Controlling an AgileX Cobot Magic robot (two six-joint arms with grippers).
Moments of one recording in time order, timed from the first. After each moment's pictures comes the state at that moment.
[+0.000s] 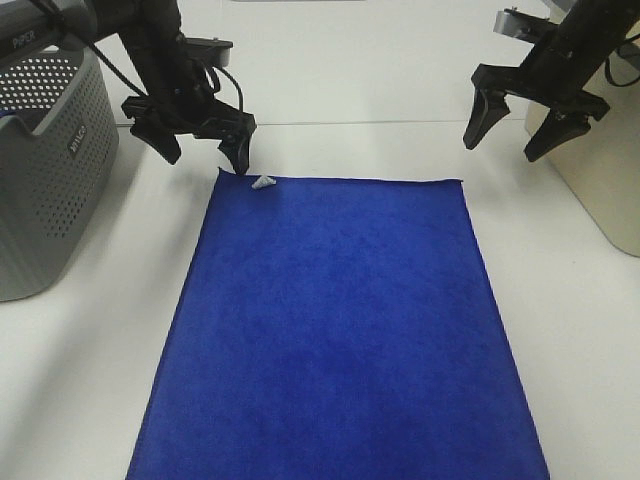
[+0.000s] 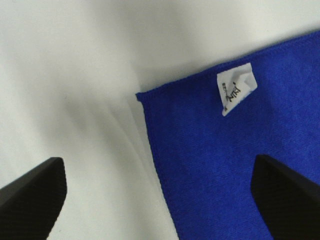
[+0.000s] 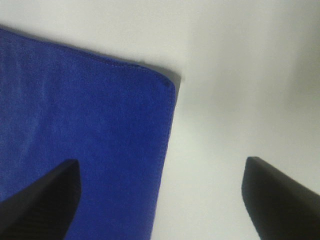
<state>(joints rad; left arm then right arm) -0.28 2.59 -2.41 -0.11 1.21 0.03 -0.01 2.33 -2.03 0.37 1.21 -0.18</state>
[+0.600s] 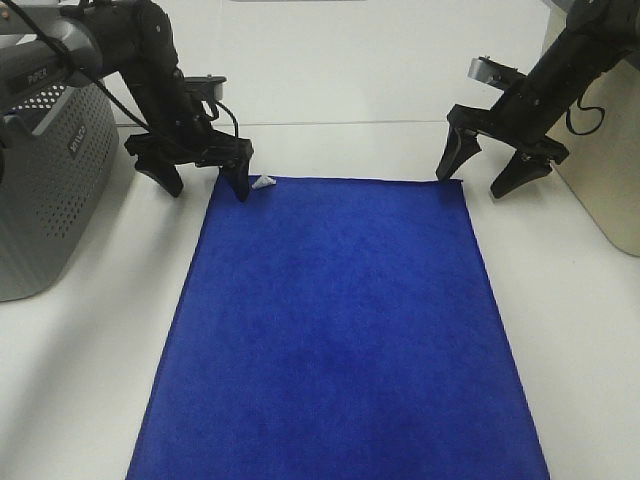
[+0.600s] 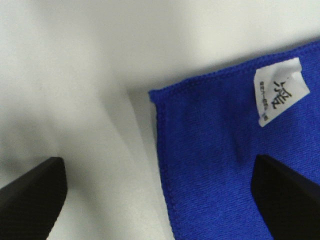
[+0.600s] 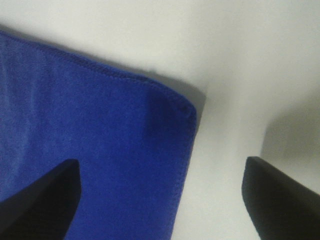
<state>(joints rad) -0.25 2.67 -2.42 -0.18 1.20 0.01 -0.01 2.46 -2.04 0.47 1.16 -0.24</state>
